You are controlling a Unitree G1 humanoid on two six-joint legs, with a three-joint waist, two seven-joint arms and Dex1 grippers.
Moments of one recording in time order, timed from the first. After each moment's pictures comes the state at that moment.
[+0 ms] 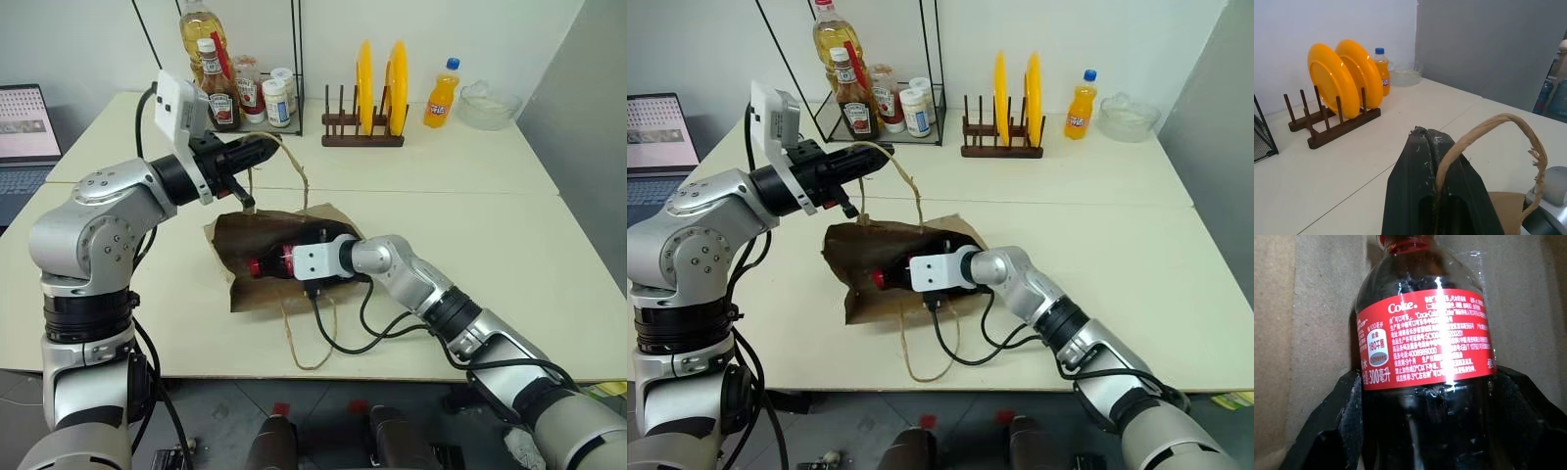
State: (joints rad) left arm -0.76 0.66 0.18 -0.15 -0.66 0.81 -0.71; right arm -0.88 -0.23 0.63 0.41 -0.41 0.00 0.70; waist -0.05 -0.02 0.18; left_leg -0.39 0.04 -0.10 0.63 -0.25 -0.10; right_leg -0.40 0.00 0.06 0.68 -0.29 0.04
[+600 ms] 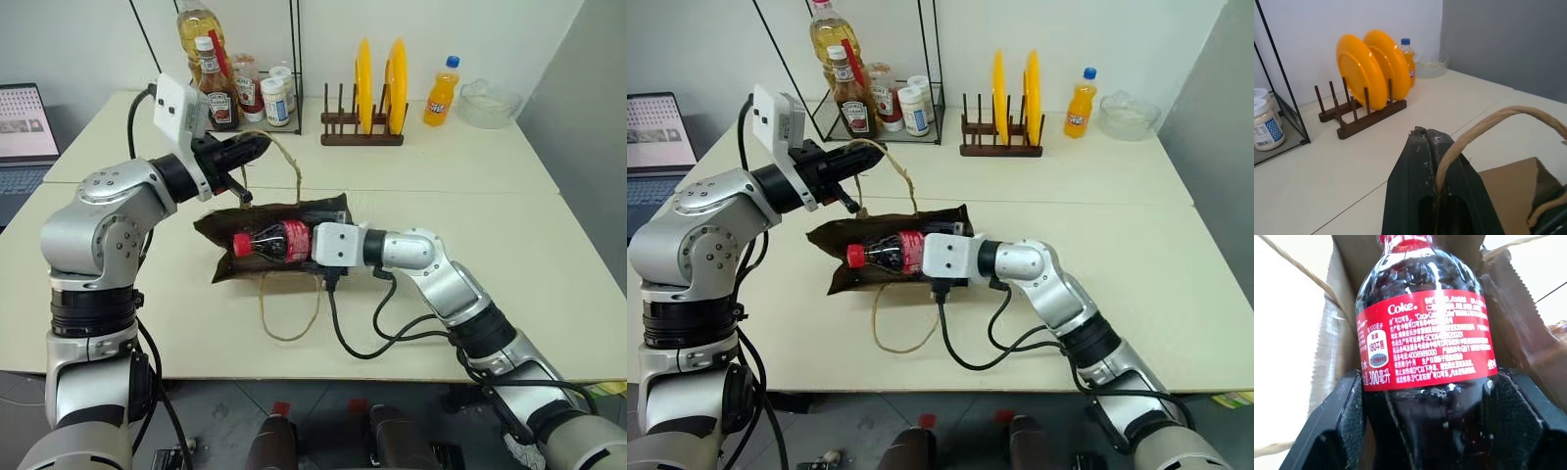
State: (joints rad) left arm -0.77 0.66 0.15 -0.06 -0.54 0.72 -0.68; right arm -0.68 -0.30 0.39 -0.02 -0.06 0.07 0.87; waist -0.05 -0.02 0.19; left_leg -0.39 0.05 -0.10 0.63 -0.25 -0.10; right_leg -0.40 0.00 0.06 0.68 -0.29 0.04
